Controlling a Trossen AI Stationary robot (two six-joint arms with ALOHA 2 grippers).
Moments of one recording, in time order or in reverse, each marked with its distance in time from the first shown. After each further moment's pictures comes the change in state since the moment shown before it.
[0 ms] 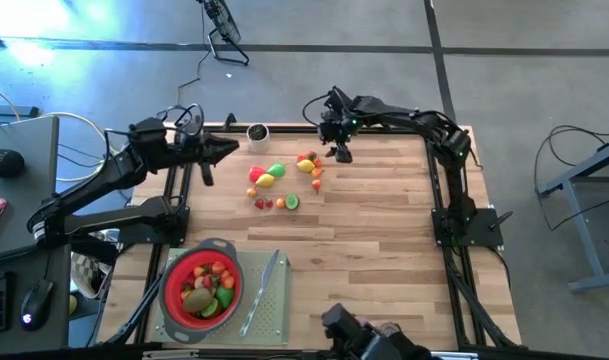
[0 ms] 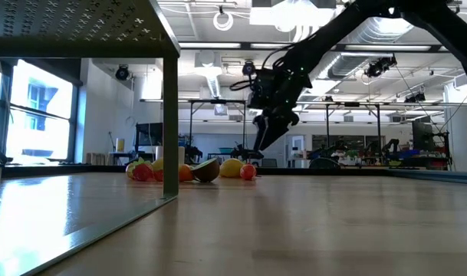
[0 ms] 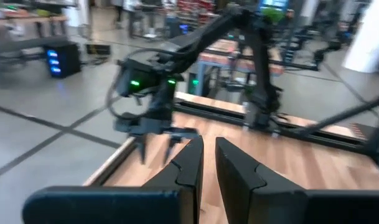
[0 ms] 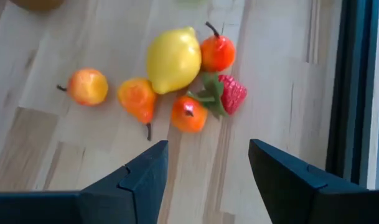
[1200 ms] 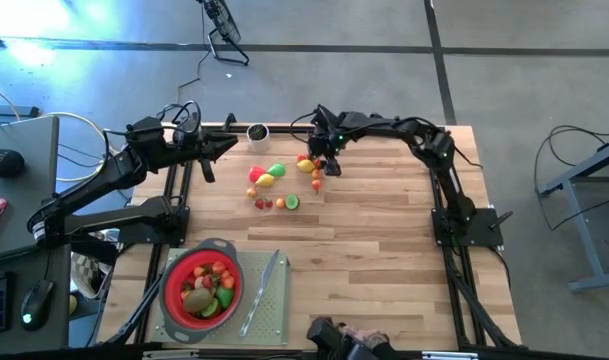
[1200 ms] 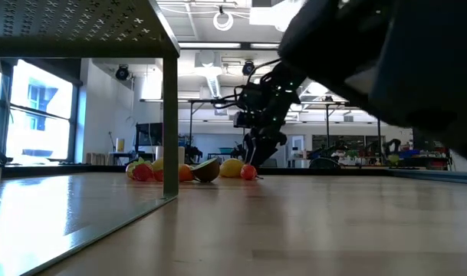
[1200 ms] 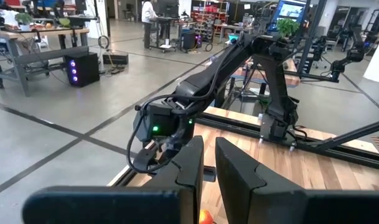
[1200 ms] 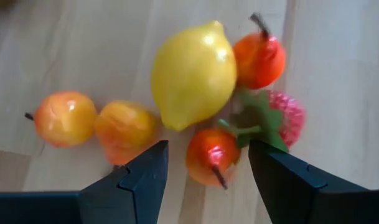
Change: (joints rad) left arm 0.000 0.000 0.000 0.040 -0.059 -0.001; right arm 0.087 0.118 0.000 0.097 0.059 0.109
